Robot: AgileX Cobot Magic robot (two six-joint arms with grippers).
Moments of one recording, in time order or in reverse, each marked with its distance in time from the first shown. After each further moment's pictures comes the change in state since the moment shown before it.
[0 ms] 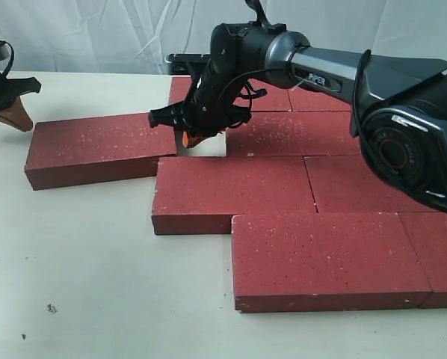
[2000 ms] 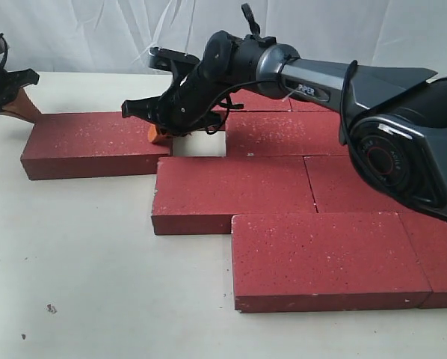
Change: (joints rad) left arm 0.031 0.006 0.000 -0.175 0.000 0.149; right arm 0.016 0.038 -0.004 0.288 -0.145 -0.157
